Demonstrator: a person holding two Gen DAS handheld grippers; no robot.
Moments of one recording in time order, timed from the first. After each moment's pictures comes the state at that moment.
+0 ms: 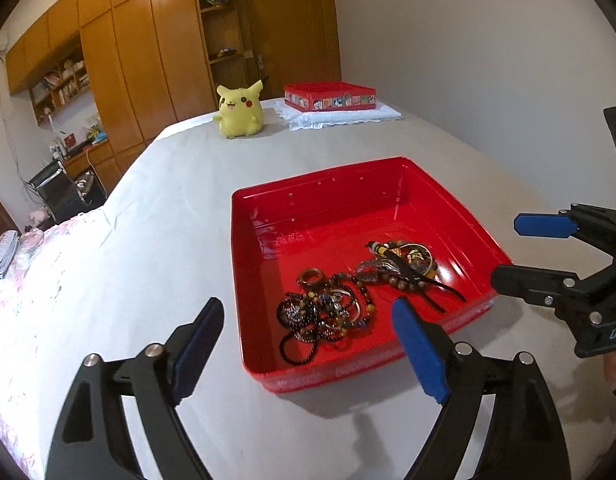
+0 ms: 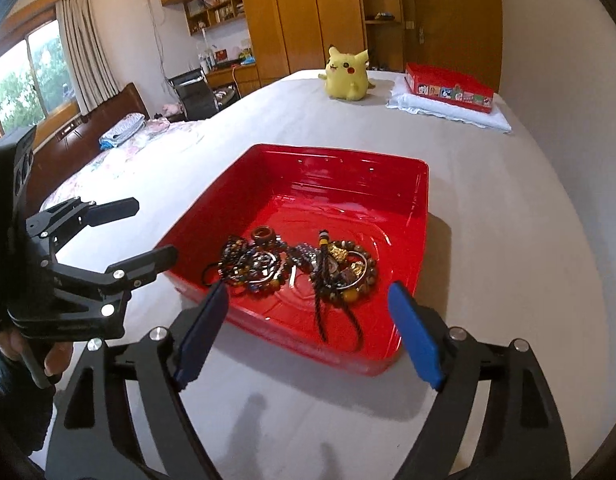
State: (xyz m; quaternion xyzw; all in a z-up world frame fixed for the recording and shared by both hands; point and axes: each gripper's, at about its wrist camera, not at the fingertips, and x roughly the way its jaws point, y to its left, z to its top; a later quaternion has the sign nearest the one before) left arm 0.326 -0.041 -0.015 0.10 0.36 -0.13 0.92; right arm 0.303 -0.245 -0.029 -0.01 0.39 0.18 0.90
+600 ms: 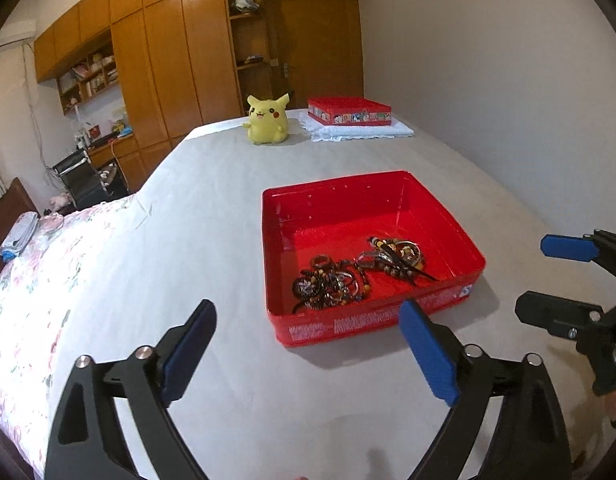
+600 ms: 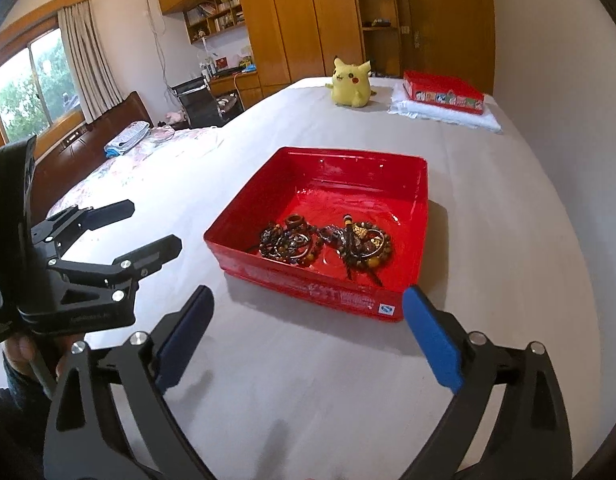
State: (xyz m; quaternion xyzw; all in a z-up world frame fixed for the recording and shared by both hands) left arm 0.261 -0.026 0.020 0.08 0.35 -0.09 0.93; right arm 0.235 -0.232 0.006 0.00 0.38 0.17 0.91
